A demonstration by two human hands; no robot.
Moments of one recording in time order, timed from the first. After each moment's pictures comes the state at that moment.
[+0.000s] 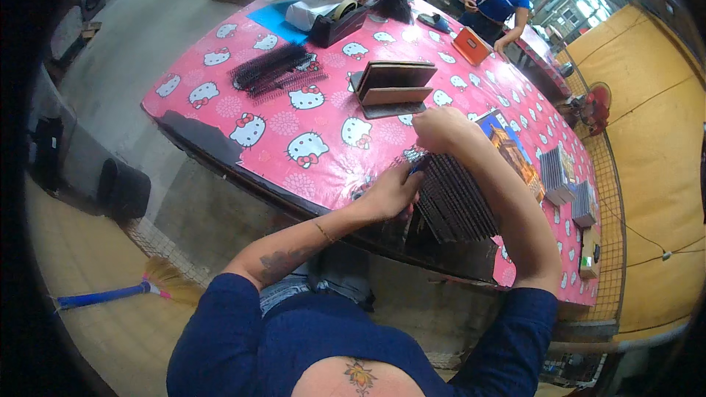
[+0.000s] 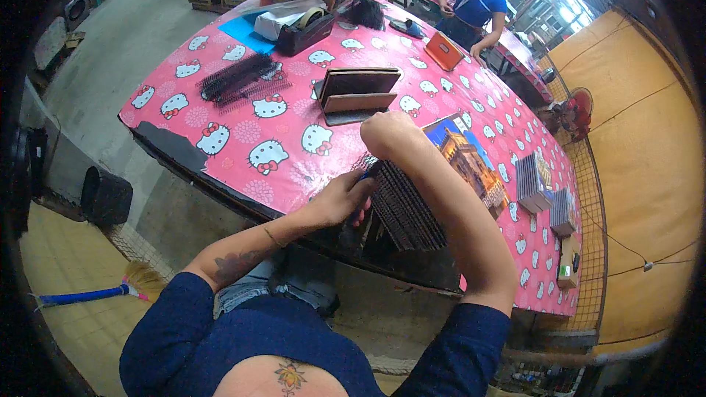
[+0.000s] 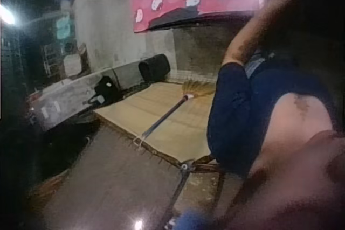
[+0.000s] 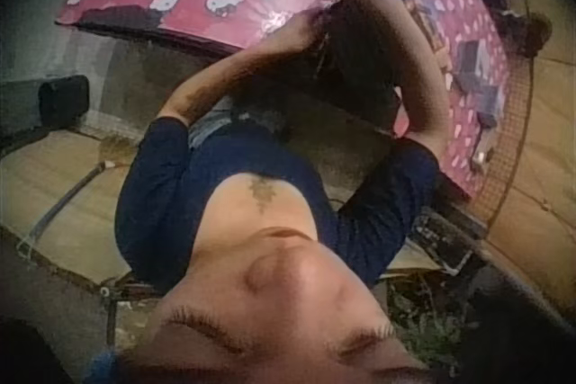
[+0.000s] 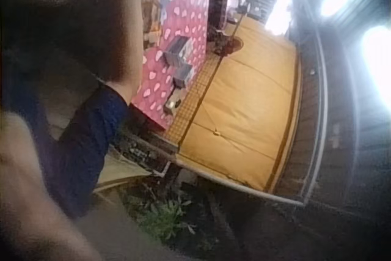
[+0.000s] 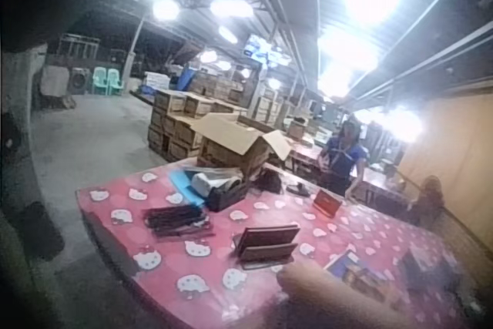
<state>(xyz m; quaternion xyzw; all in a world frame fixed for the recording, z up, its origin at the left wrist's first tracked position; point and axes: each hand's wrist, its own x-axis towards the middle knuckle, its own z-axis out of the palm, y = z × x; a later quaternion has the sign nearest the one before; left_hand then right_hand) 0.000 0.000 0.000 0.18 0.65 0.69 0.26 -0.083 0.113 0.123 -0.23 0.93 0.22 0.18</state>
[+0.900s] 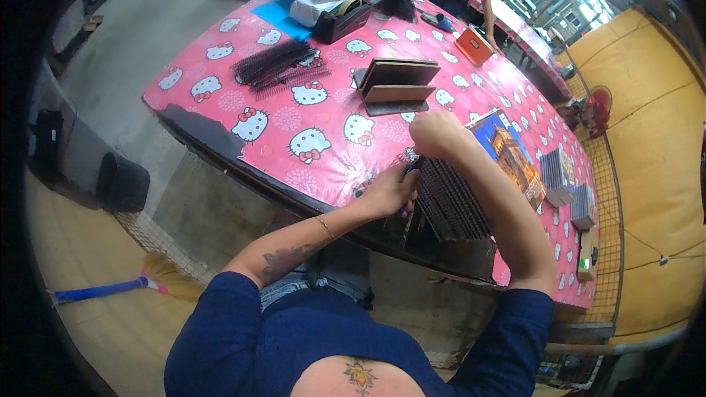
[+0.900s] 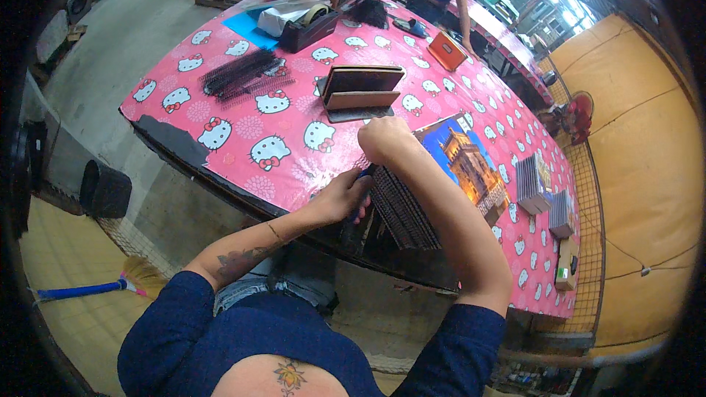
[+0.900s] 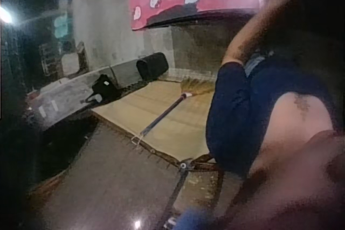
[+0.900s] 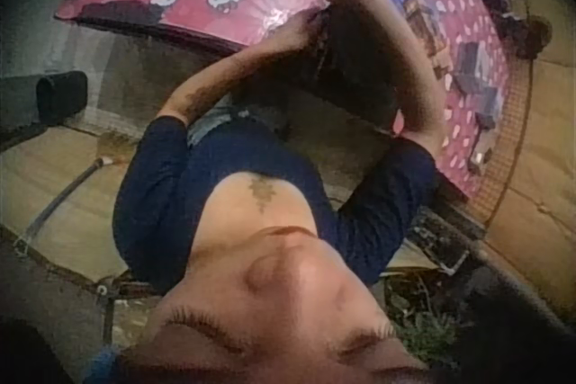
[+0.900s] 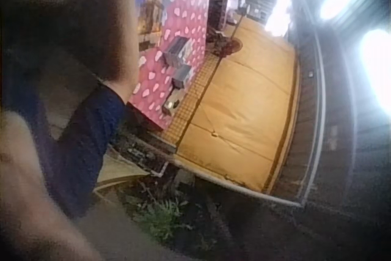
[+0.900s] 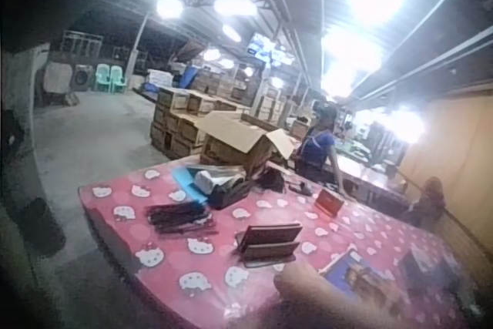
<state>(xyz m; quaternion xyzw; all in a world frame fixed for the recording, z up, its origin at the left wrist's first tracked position) 0.000 0.002 -0.017 0.16 0.64 0.71 0.24 -0.078 0.108 0.102 -0.23 0.93 0.24 0.16</state>
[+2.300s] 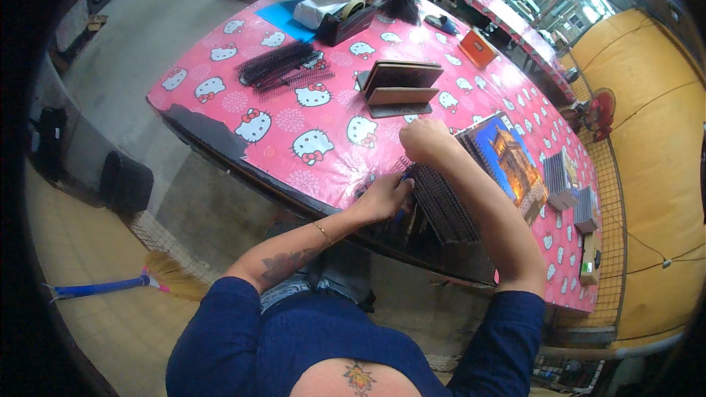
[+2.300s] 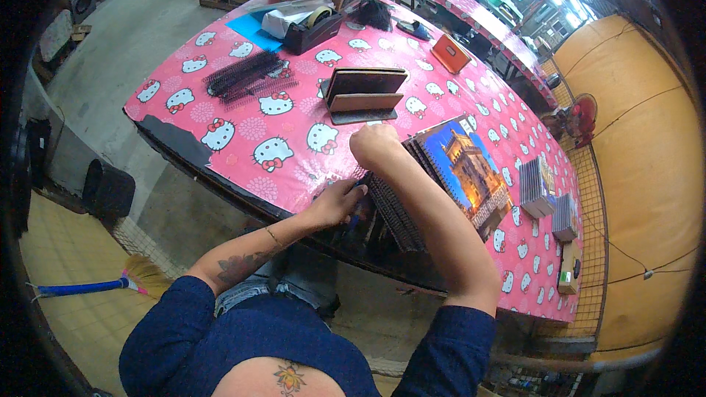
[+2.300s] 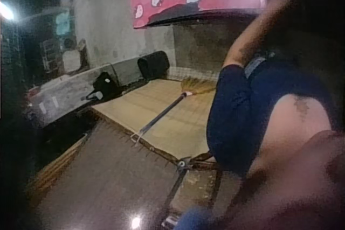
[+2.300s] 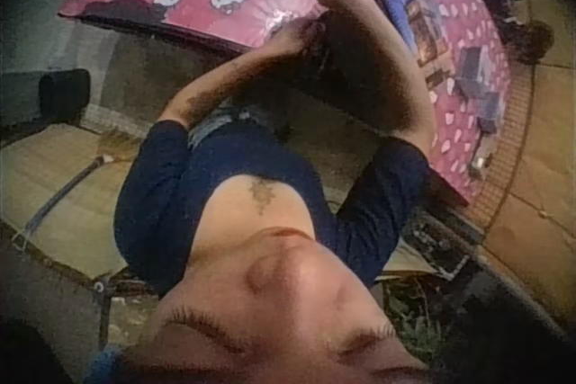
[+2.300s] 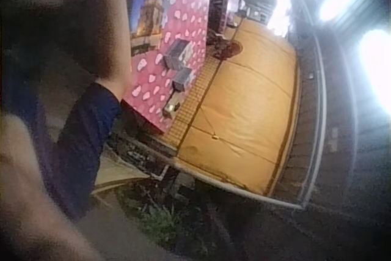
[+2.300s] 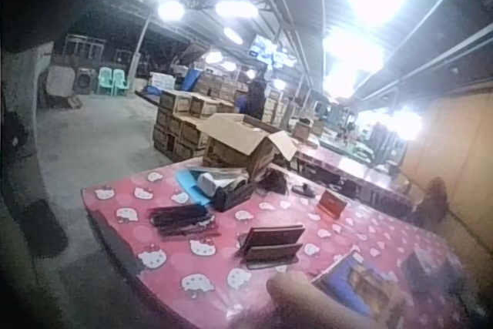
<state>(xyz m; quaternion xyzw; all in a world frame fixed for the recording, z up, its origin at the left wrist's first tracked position) -0.002 0.002 -0.047 0.18 0.69 0.67 0.21 -0.078 0.099 0.080 -0.23 0.94 0.21 0.15</state>
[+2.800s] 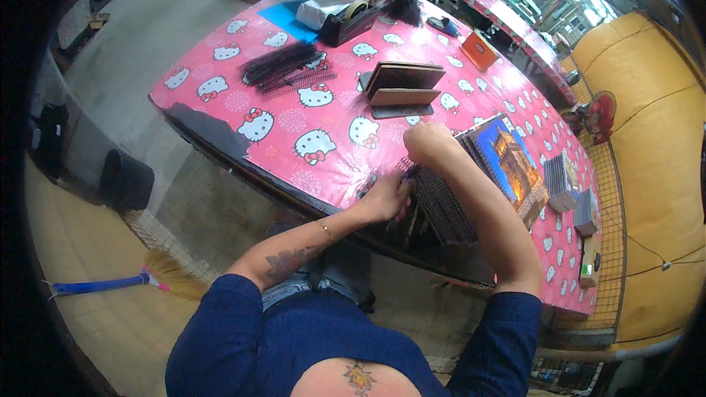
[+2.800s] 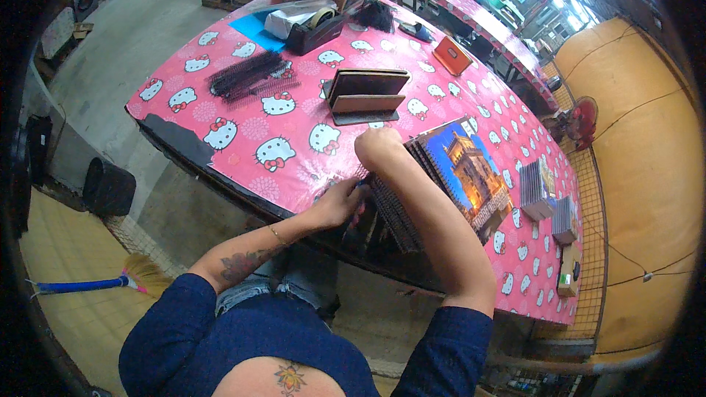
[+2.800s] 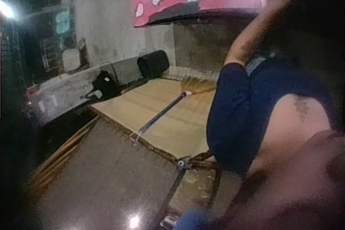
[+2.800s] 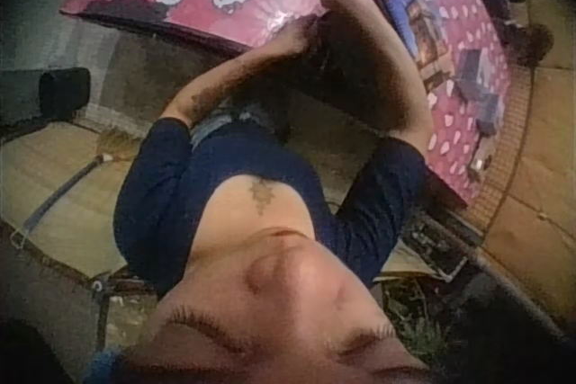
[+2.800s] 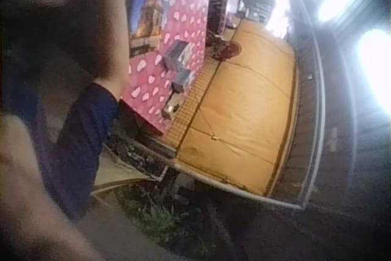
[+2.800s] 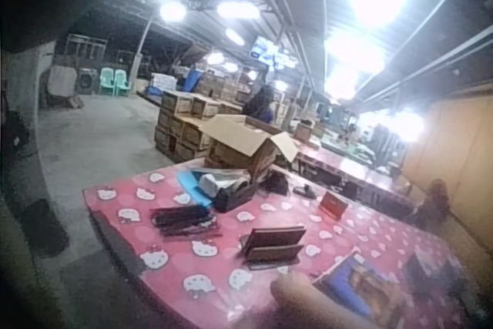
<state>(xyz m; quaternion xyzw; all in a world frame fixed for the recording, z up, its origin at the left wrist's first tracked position) 0.002 0.004 -0.040 0.14 0.66 0.69 0.25 -0.082 0.107 0.067 -0.21 0.94 0.22 0.15</state>
